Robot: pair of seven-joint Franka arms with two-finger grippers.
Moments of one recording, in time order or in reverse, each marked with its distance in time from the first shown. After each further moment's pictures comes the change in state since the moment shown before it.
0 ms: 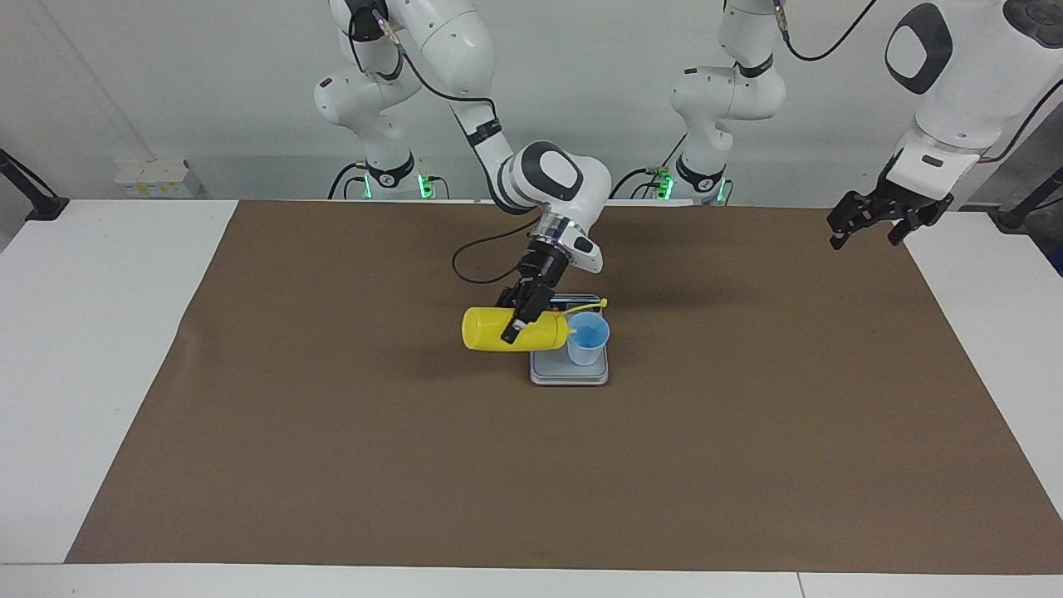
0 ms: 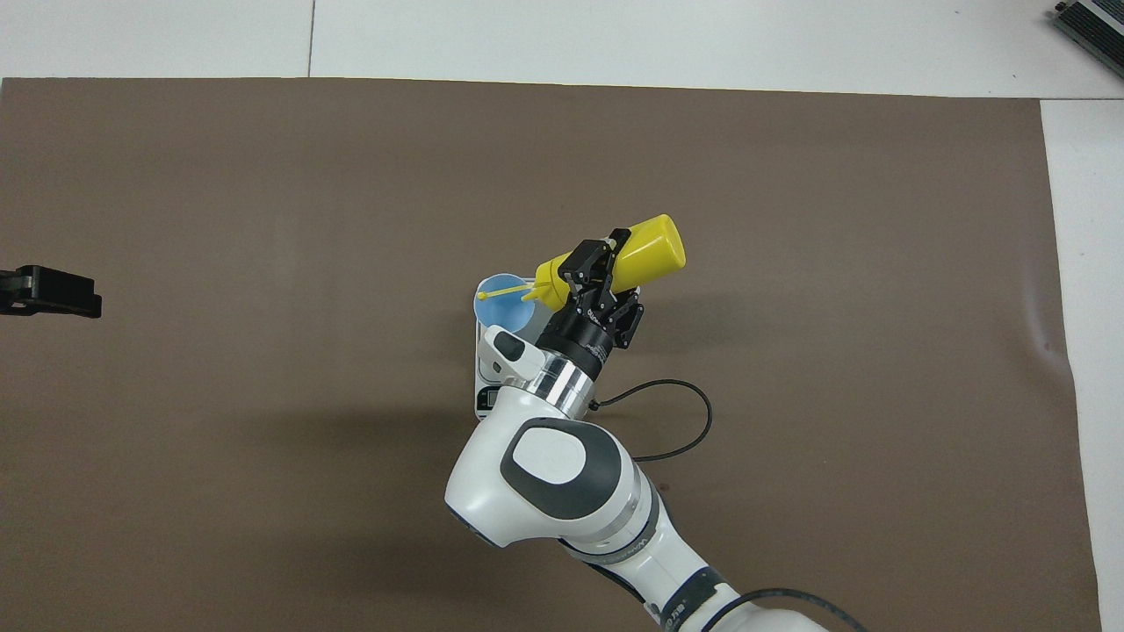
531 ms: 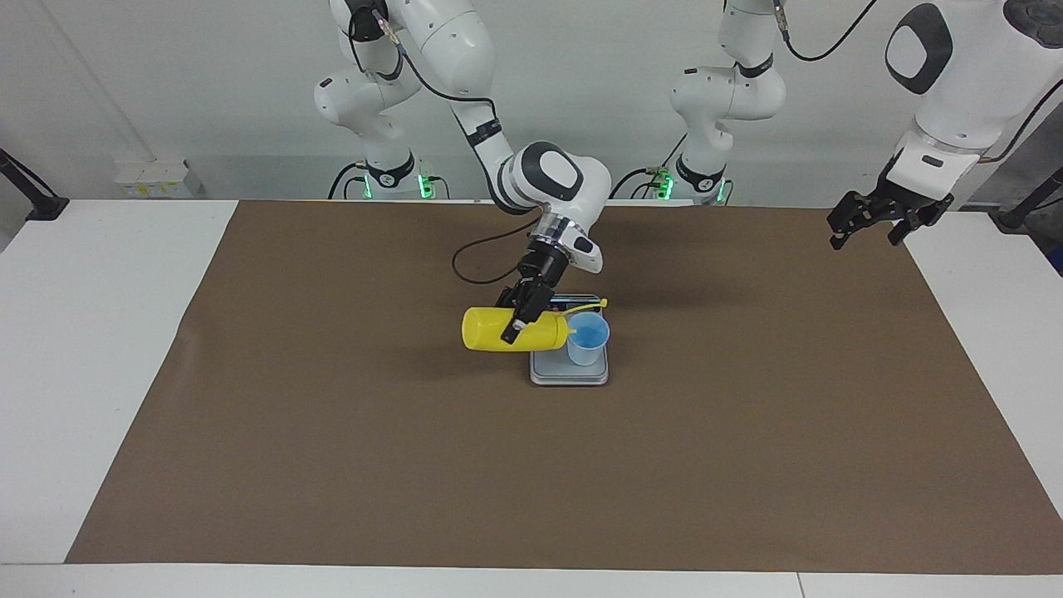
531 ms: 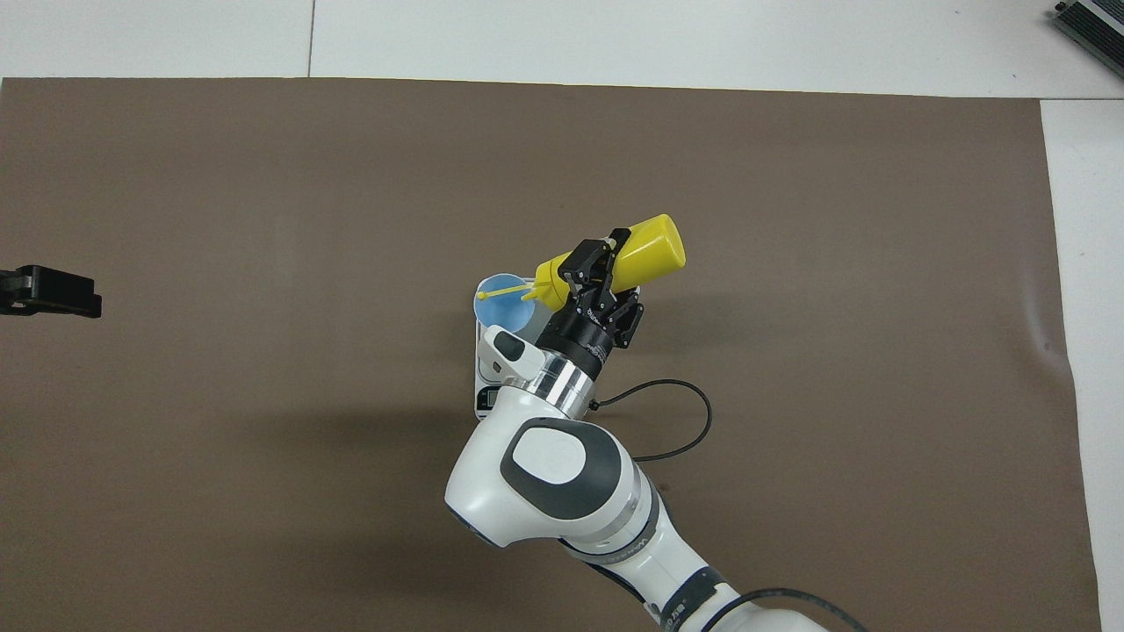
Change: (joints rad) left arm 0.000 0.000 0.000 0.000 0.000 0.000 0.000; right arm 0.000 0.000 0.000 0.001 -0.001 0.000 0.006
